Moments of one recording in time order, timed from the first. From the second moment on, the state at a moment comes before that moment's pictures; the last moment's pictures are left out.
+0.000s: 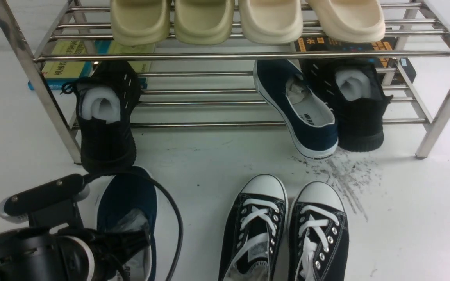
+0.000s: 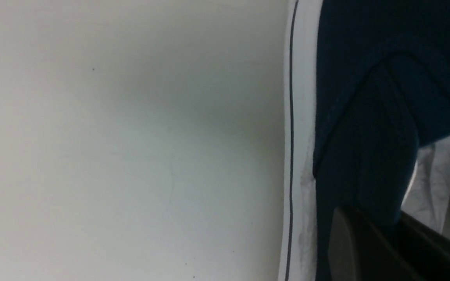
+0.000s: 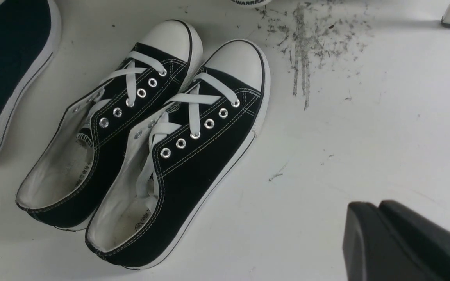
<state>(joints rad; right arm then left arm) 0.18 0.53 -0.81 0.25 1.11 -0.01 -0.82 1.19 -0.53 0.69 0.68 -1.63</state>
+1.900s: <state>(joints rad) 0.64 1.11 -1.01 0.21 1.21 -0.13 -0.82 0.72 -1.02 0.58 1.23 -0.81</state>
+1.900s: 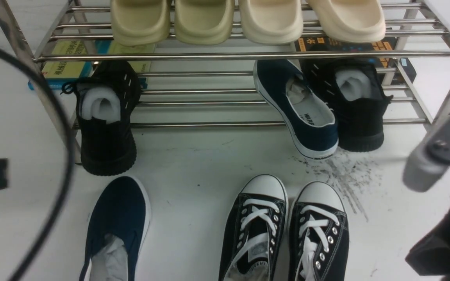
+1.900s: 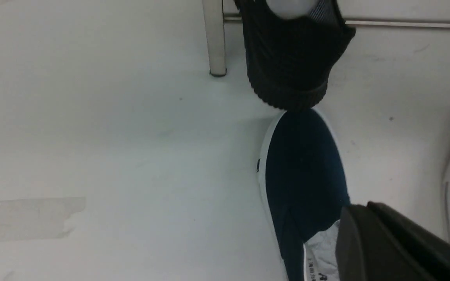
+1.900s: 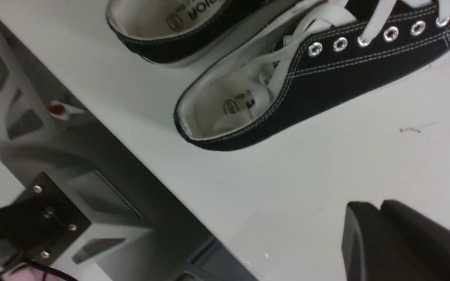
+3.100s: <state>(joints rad) 0.64 1.91 -1.73 -0.25 1.08 0.22 -0.82 0.50 -0.68 0.25 1.22 -0.92</state>
